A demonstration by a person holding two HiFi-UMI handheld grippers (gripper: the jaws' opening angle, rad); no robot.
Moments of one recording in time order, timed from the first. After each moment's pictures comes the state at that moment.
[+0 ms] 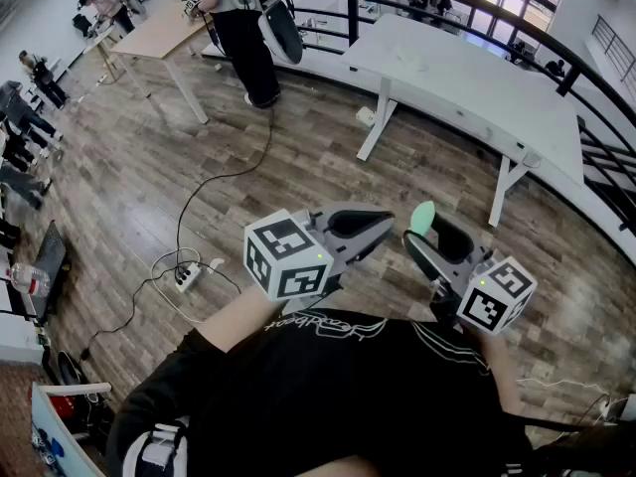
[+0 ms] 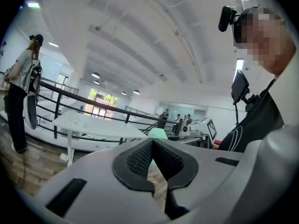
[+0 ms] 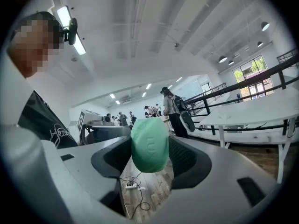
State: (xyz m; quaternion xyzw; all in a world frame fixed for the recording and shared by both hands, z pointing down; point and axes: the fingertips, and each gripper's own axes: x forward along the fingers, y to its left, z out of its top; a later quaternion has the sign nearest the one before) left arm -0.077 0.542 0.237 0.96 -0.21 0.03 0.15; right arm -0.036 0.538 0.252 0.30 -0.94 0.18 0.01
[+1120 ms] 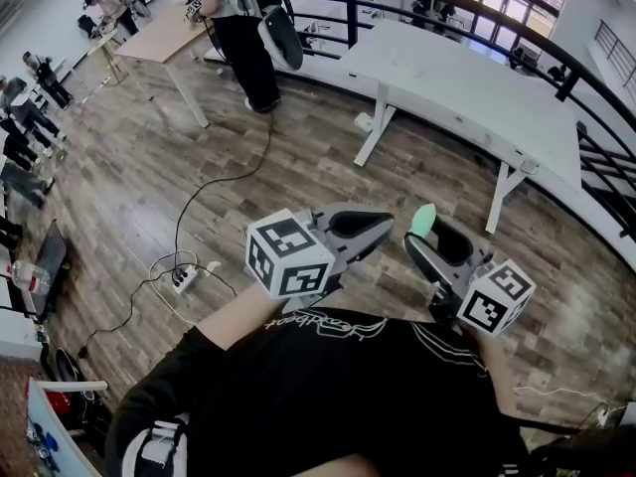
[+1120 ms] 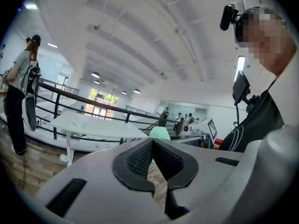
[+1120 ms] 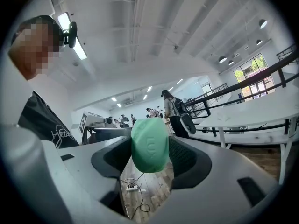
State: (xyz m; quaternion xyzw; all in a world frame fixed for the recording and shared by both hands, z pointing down) left arm -0.036 0.535 0.235 0.96 -0.22 0.04 0.15; right arm 0.007 0.534 0.247 0.30 -0.94 0.17 -0.01
